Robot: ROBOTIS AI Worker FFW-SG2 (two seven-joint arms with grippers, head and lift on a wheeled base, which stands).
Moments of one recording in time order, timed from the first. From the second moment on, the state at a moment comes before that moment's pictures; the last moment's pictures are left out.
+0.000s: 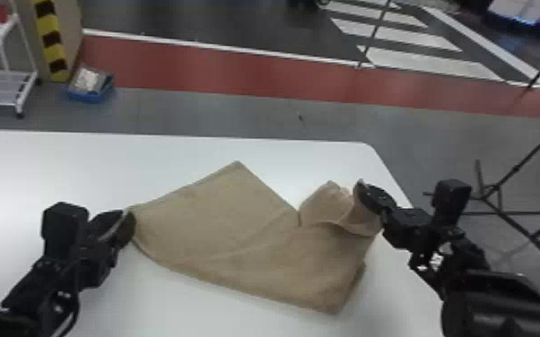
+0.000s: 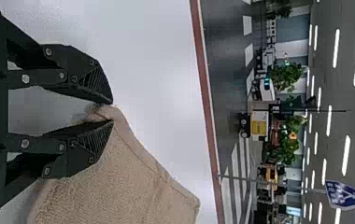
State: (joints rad) left arm 0.02 0.14 -0.27 -1.49 0.08 0.24 -0.10; right arm 0.16 -0.23 -0.41 -1.78 -0.15 0.39 0.48
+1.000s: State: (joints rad) left arm 0.41 0.15 0.07 -2.27 0.15 0.35 0.04; right arm 0.21 -0.31 -0.53 -1.86 -0.10 0.54 0.62
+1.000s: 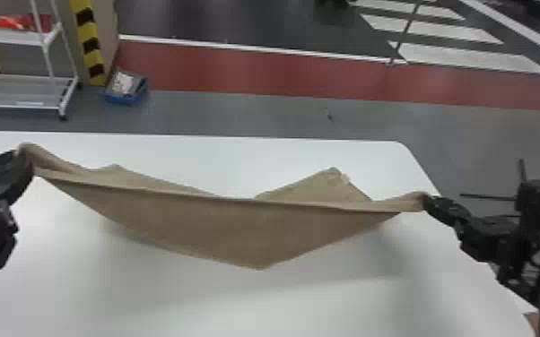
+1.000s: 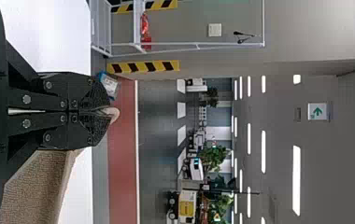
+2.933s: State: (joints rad) left arm 0.34 0.13 0.01 -2.15 0.04 0.49 0.21; right arm 0.14 -0.33 -0.62 -1.67 -0.14 0.39 0.91
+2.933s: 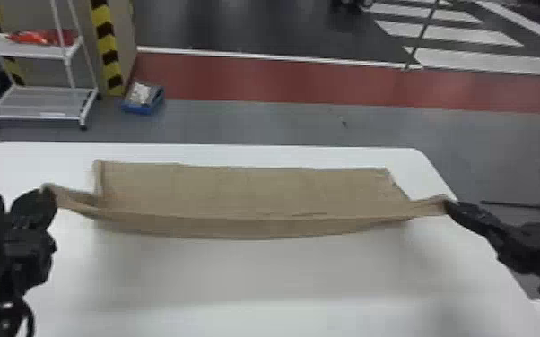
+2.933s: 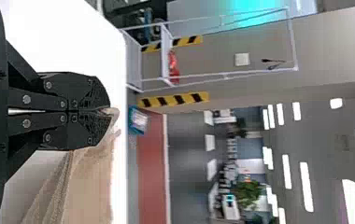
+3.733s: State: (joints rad) left arm 0.42 0.14 -0.11 -2.40 -0.04 0.94 0.39; right arm 0.19 -0.33 -0.82 -1.64 -0.19 0.41 1.01
